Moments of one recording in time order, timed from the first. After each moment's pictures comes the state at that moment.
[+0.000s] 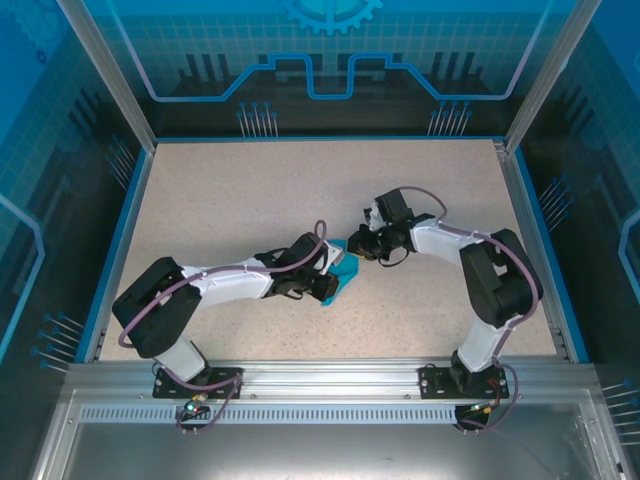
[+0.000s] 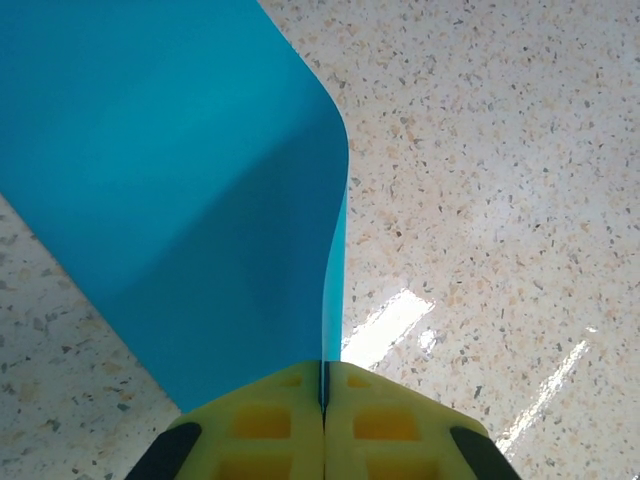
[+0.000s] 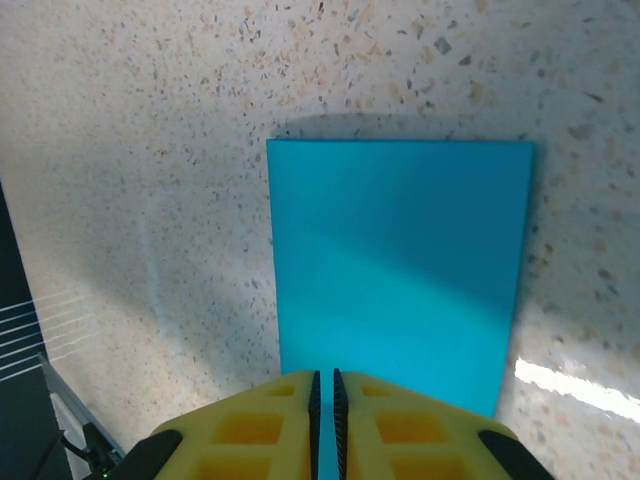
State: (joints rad) left arm -0.77 1.61 0.83 -0.17 0.23 -0.35; right arm 0.42 1.78 1.03 -0.30 -0.52 0.68
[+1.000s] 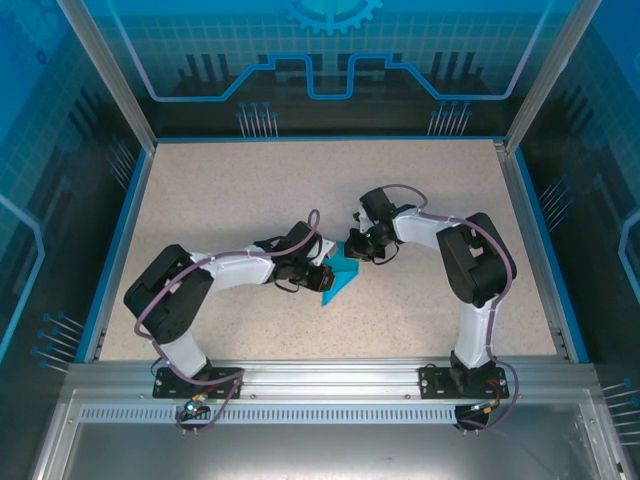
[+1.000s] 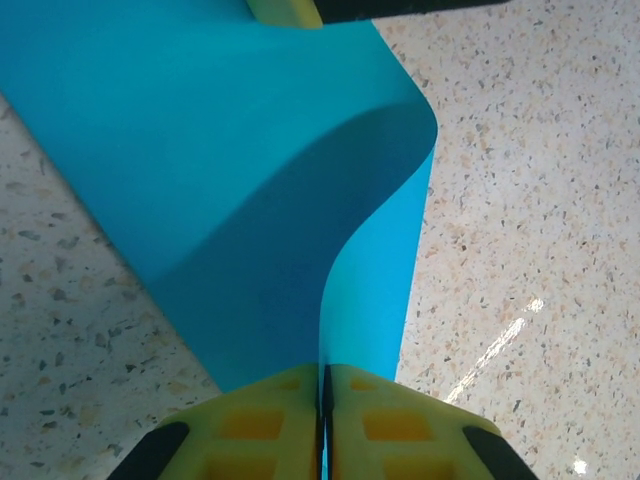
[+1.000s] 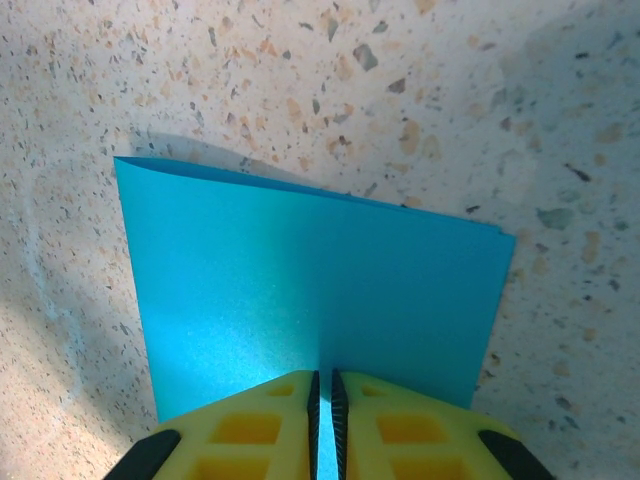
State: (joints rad) left arm -0.67 1.71 0.90 -0.23 0.35 -0.34; right arm 0.45 1.95 1.18 -0.46 -0.41 0.53
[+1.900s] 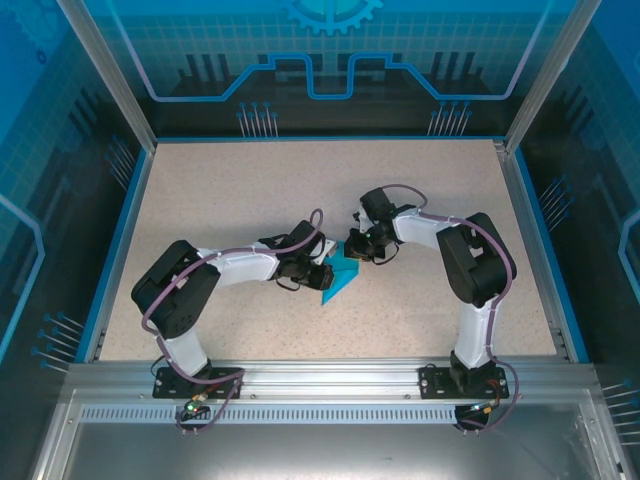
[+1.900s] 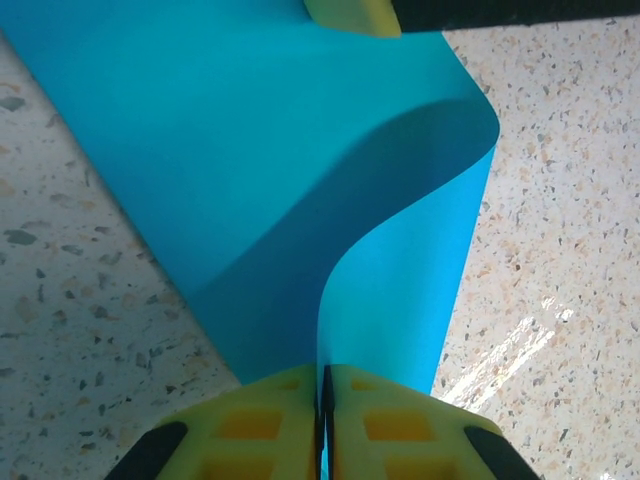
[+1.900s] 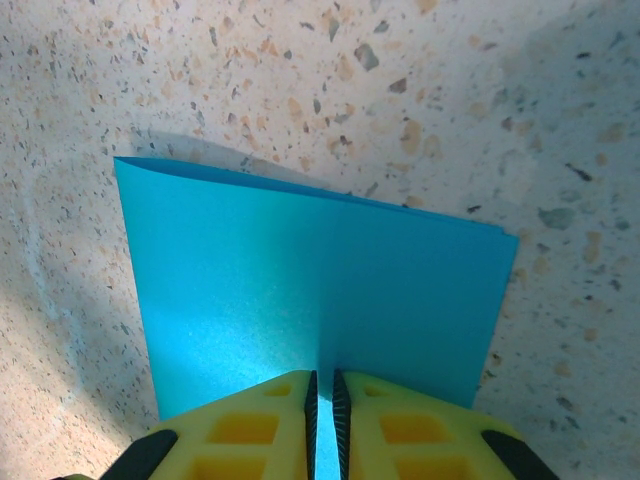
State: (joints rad) left arm -0.67 1.75 0.94 -0.27 0.30 -0.34; right arm 0.45 1.95 1.18 -0.46 -0.41 0.53
